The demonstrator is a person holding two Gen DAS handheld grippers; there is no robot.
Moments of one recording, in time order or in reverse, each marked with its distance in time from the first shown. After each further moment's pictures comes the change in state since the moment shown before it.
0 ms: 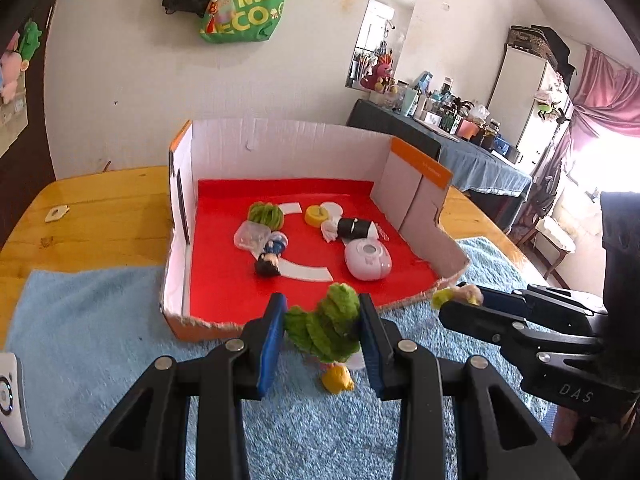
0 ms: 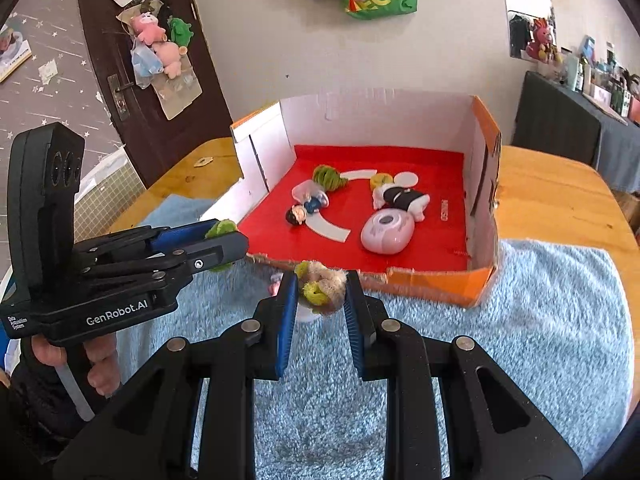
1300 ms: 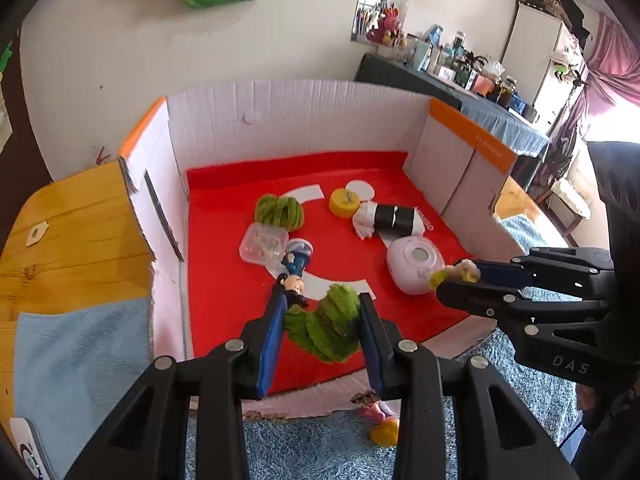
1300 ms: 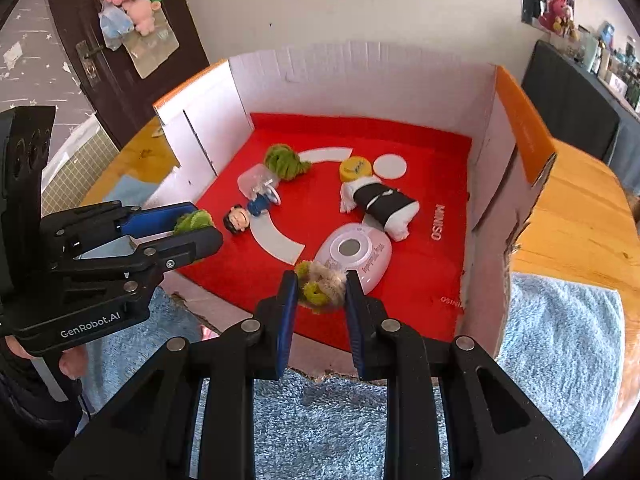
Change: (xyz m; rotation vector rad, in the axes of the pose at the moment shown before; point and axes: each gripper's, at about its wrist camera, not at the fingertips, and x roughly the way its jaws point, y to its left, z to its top) left arm 0.070 0.019 0.033 0.053 0.188 0.038; right arm 0.075 -0.037 0.038 -0.005 0.235 -0.030
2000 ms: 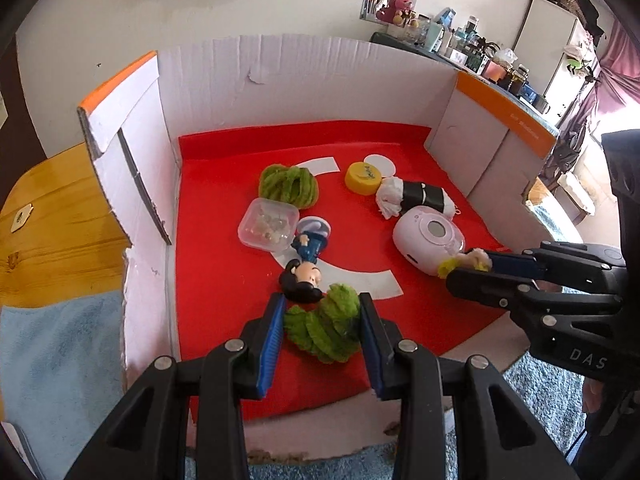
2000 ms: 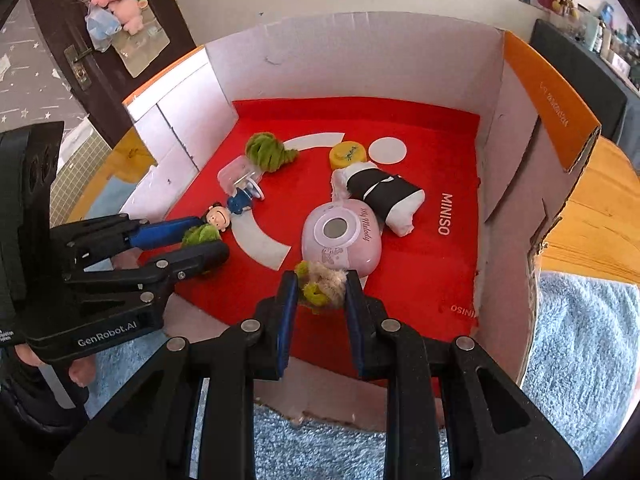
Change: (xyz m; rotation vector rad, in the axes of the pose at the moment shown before) left arm 0.033 0.011 -0.003 -0.024 0.072 0.009; right arm 0.021 -0.015 0.006 0.052 0.021 0.013
